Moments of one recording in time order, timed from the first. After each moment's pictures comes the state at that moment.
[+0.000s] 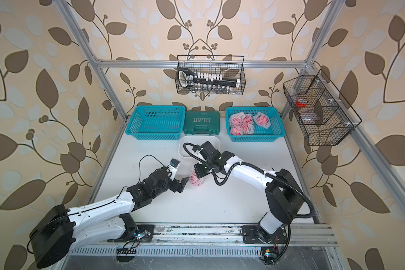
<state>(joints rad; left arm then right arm) -0.76 1.05 0.41 0.08 -0.16 -0.17 0.72 1.58 1.14 -0.50 -0.25 0.33</state>
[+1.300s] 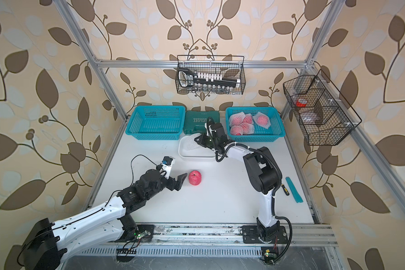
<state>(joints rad) -0.76 0.89 0.41 0.04 -0.16 -0.22 0.45 2.01 1.33 0.18 -0.42 0.83</state>
